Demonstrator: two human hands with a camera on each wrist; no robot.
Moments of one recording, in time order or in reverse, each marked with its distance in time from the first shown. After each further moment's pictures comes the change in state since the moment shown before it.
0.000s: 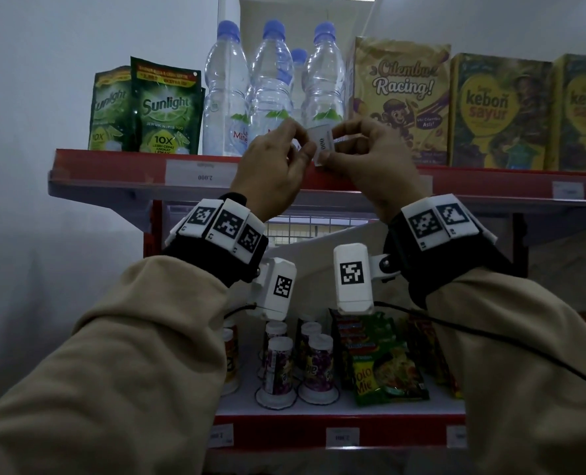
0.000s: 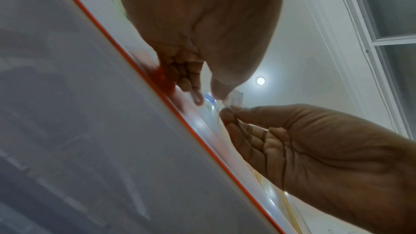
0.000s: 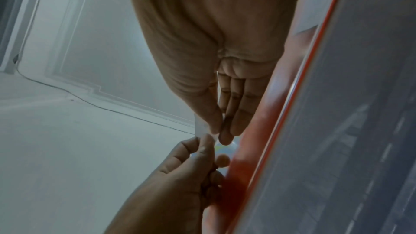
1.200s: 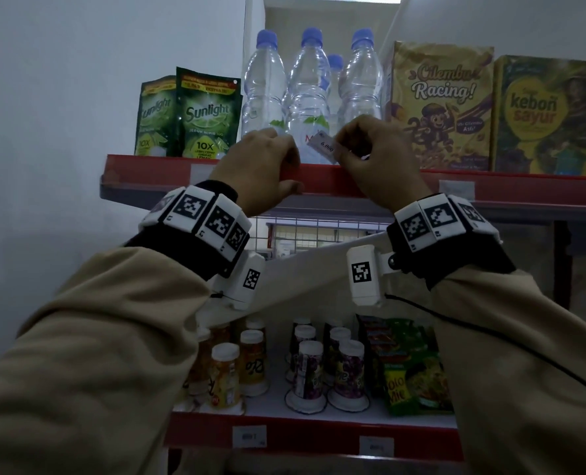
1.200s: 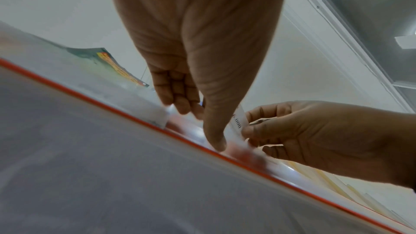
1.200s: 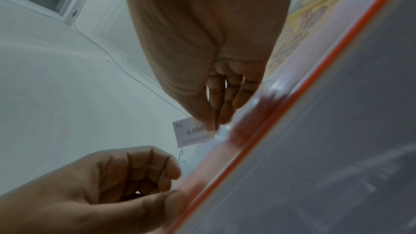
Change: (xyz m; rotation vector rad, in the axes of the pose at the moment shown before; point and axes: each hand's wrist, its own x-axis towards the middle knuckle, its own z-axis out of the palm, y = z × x) left_hand -0.005 -0.028 -0.063 0.426 -0.231 0.009; right_hand 0.028 0.010 0.030 -0.623 0.036 -0.370
